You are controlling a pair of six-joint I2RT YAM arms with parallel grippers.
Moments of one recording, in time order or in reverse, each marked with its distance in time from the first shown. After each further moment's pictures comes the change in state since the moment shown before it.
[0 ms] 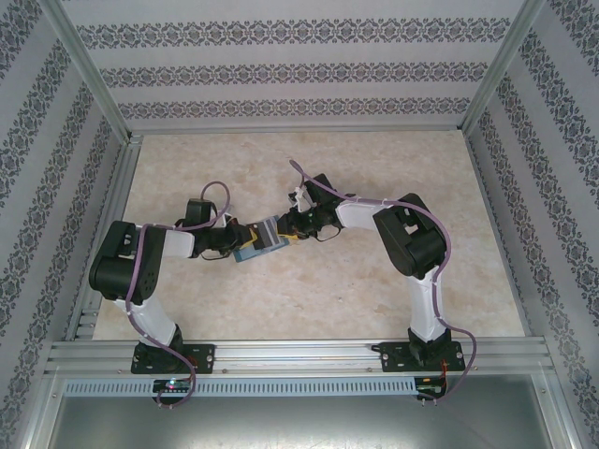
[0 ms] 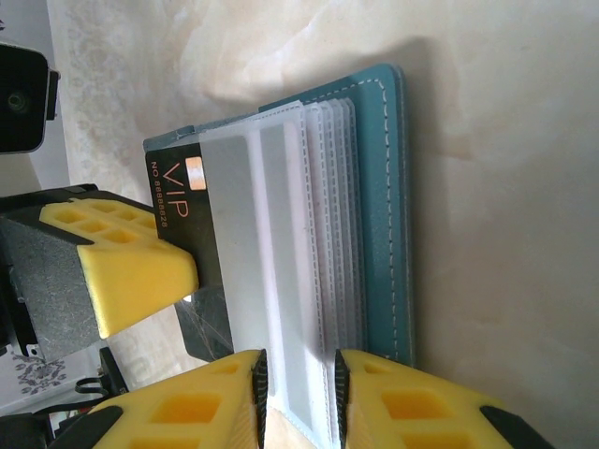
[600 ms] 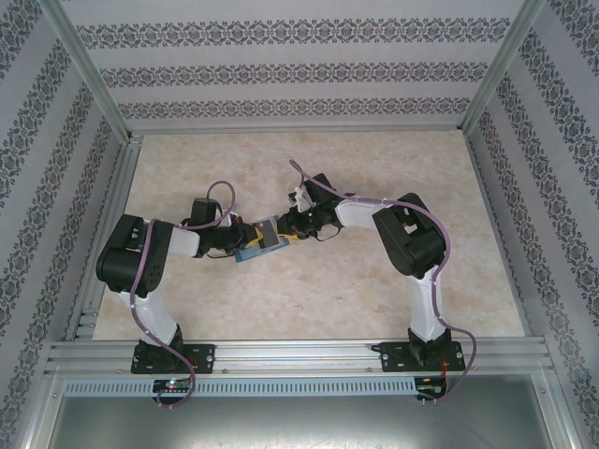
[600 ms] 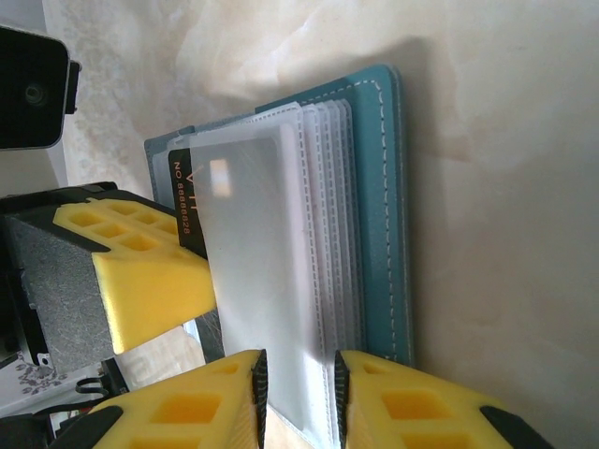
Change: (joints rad) left arm -0.031 0.064 0.015 0.102 0.028 -0.070; right arm 0.000 0.007 0.014 -0.018 -0.001 0.000
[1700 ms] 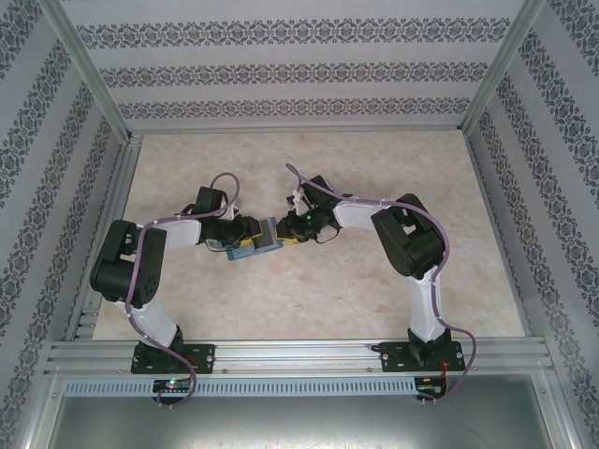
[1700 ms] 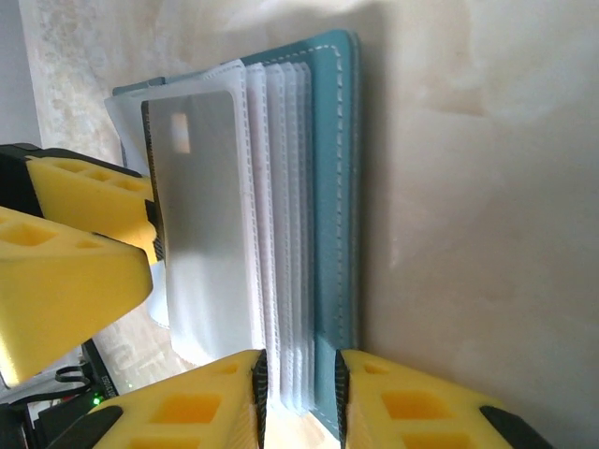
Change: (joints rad) left arm -0.034 -0.092 0.160 -0.447 -0.179 0.185; right arm 0.014 -0.001 0.000 -0.047 0.018 -0.042
